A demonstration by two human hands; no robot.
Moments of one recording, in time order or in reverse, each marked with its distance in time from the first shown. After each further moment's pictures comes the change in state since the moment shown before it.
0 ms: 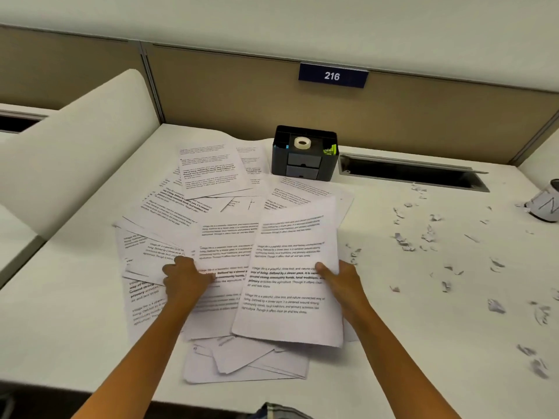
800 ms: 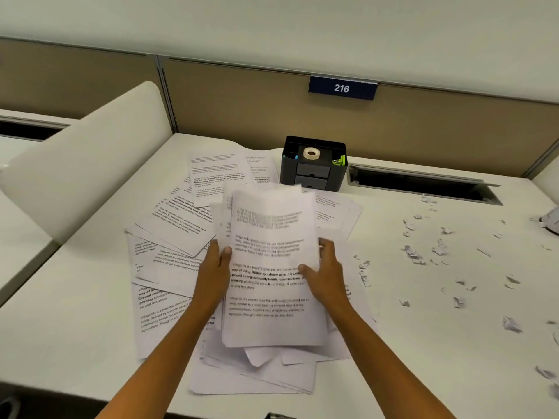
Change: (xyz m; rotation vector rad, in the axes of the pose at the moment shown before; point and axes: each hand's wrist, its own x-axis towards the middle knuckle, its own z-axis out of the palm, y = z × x) left_hand -0.037 0.038 -0.009 -0.514 -0.014 0.406; right_hand -0.004 -0.046 0.040 -0.168 -0.020 -0.235
